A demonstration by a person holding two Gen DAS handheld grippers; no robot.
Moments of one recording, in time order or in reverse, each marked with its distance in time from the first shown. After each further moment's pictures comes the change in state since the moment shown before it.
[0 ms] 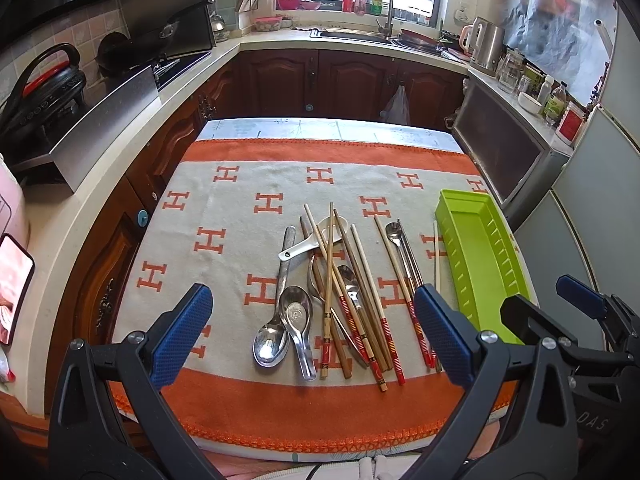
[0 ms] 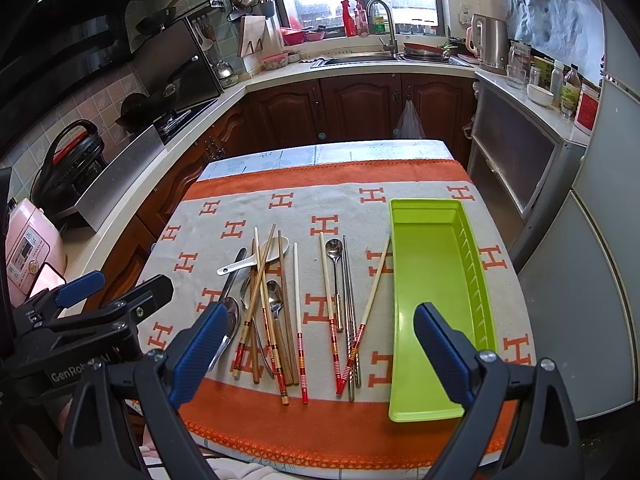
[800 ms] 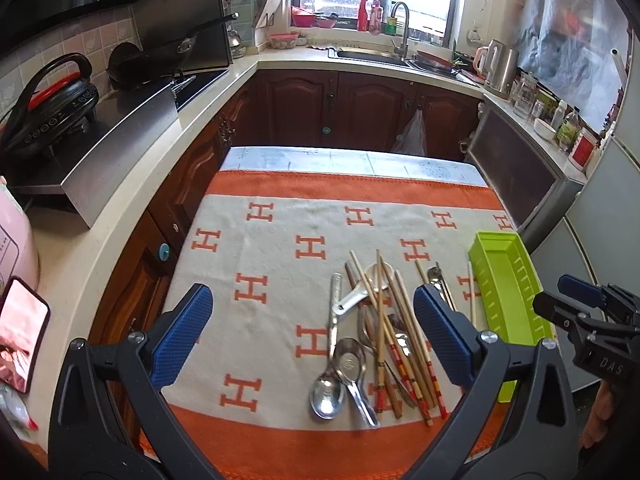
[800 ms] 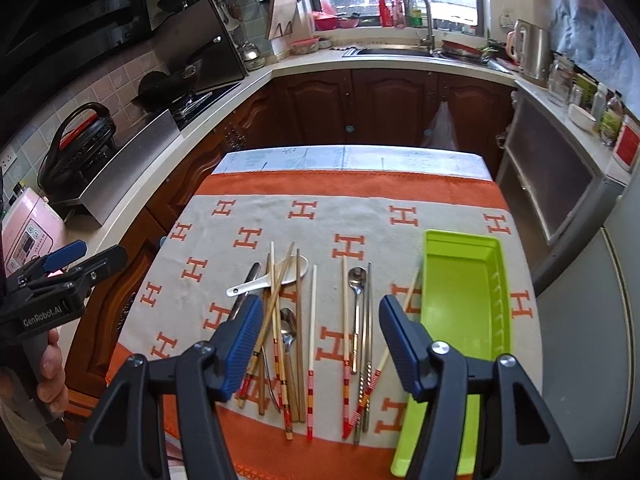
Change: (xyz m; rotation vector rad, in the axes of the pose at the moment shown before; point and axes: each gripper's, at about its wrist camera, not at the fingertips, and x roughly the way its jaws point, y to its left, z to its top) left arm 0.009 0.078 0.053 -0.024 -0.055 0.011; right arm 0.045 0.018 0.055 -0.095 0.071 0.075
